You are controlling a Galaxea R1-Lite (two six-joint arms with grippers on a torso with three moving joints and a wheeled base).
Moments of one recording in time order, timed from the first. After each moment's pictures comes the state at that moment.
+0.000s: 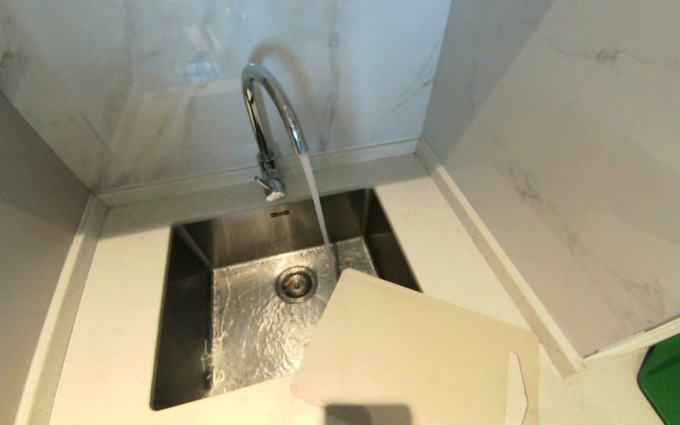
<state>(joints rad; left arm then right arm) 0.00 0.09 -0.17 0.20 -0.10 0.12 -0.01 0.00 0.00 0.00 -0.01 0.05</state>
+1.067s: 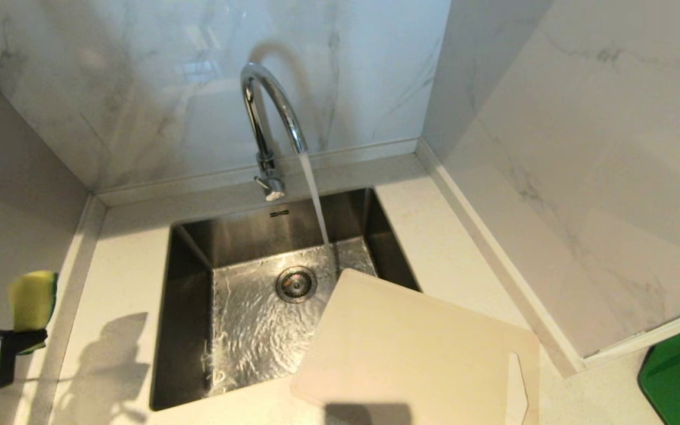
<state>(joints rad) 0.00 1.19 -0.59 0.01 -0.01 0.07 -0.01 0.00 0.00 0.00 -0.01 0.05</state>
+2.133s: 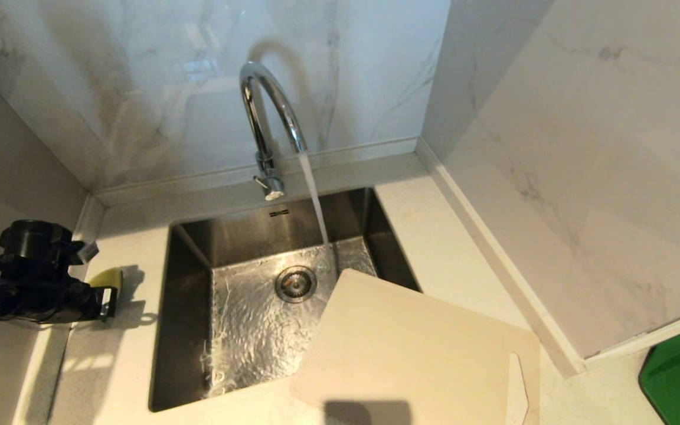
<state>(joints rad) 0.15 1.95 -0.97 -0.13 -0.02 0.01 -0.01 0.00 0.00 0.00 -0.01 0.05</state>
